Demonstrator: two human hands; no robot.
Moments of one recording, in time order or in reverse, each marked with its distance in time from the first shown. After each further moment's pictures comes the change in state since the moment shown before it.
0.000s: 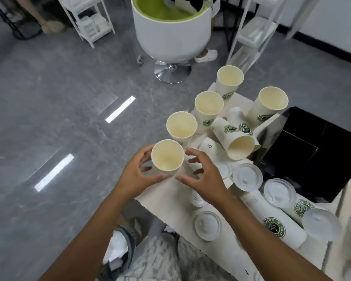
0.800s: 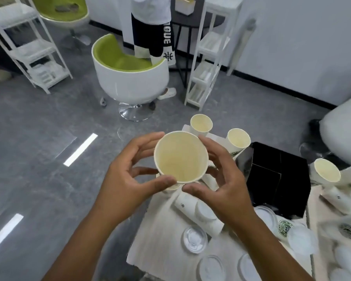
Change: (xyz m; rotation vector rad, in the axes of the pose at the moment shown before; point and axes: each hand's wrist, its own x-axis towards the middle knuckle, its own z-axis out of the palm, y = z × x) left_hand 0.035 0.195 -0.065 -0.209 -0.157 0.451; right_hand 0.023 -0.181 -0.050 0.082 0.339 -0.284
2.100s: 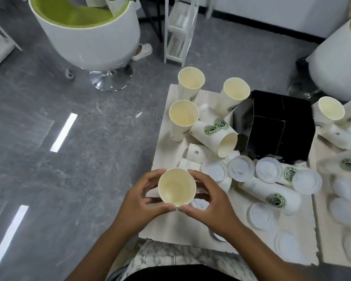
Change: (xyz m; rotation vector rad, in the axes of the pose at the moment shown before) left_hand -0.066 -0.168 0.001 0.044 -0.298 -0.395; right_hand -0.113 0.120 0.052 -0.120 0.025 0.477
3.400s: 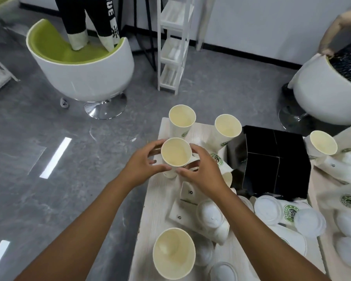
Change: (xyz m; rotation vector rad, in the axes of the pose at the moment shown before) left_hand 0.212 0.047 -0.026 0.261 -0.102 0.140; right_hand 0.185 -0.010 -0.045 -0.135 0.134 -0.014
